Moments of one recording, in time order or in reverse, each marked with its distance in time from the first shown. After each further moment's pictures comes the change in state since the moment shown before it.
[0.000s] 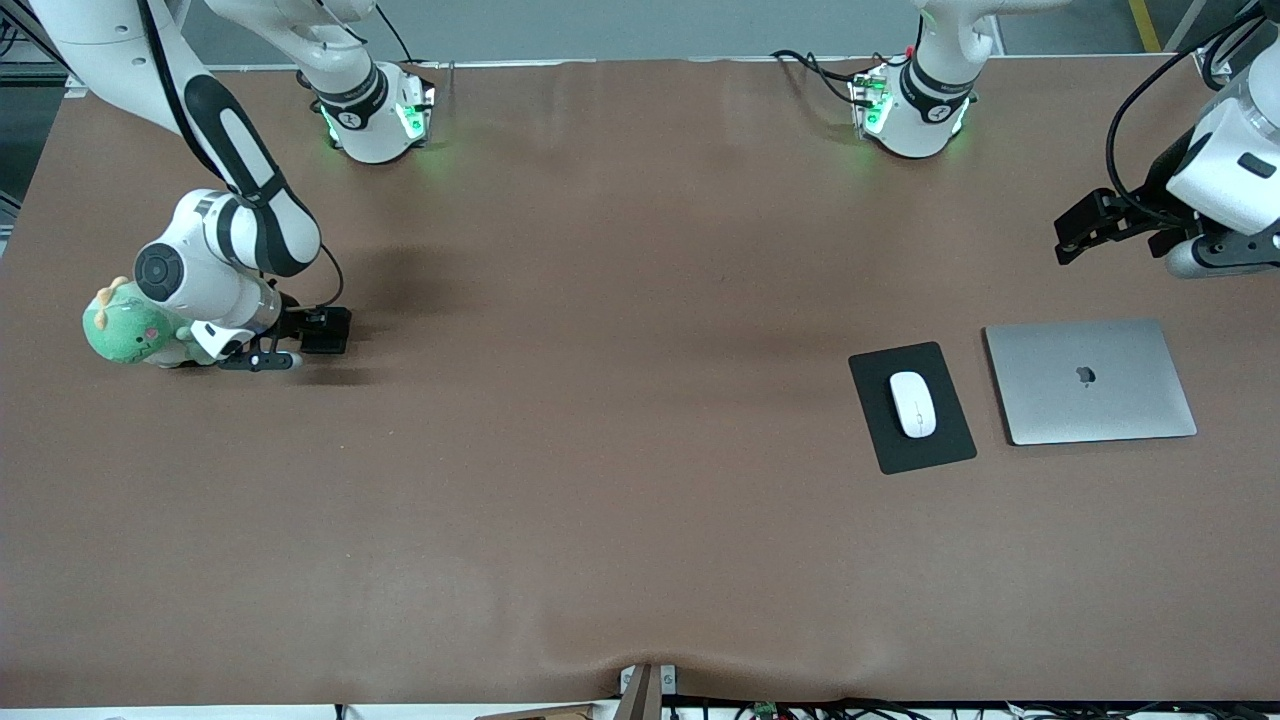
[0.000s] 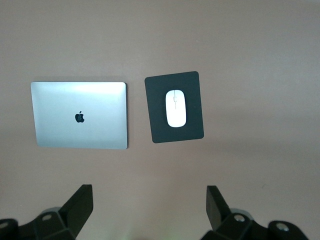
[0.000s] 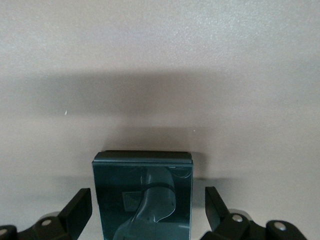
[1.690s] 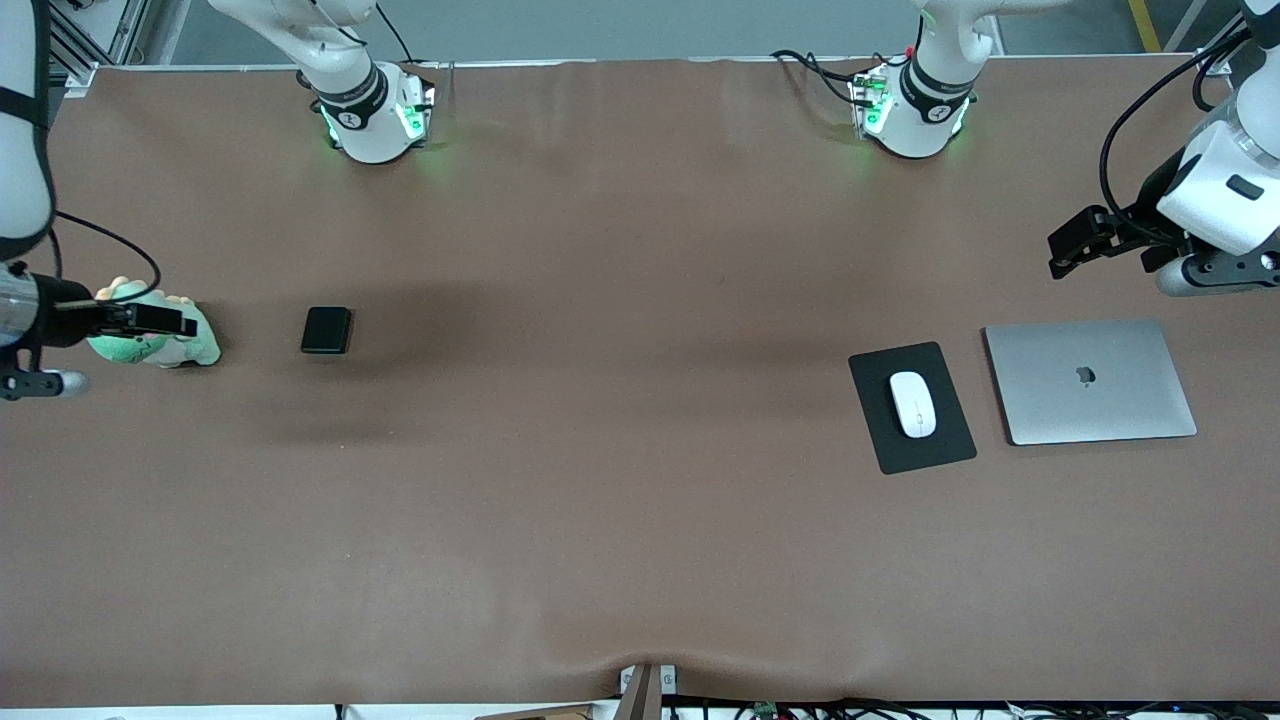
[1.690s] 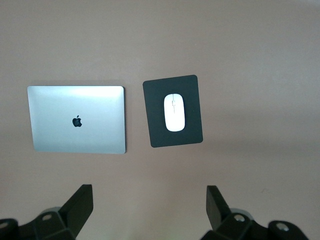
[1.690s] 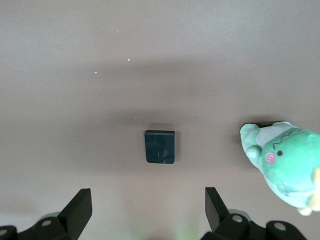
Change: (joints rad) left arm -0.002 0.017 0.000 0.000 0.000 0.025 0.000; right arm -0.083 -0.078 -0.018 0.826 -0.007 -0.972 -0.005
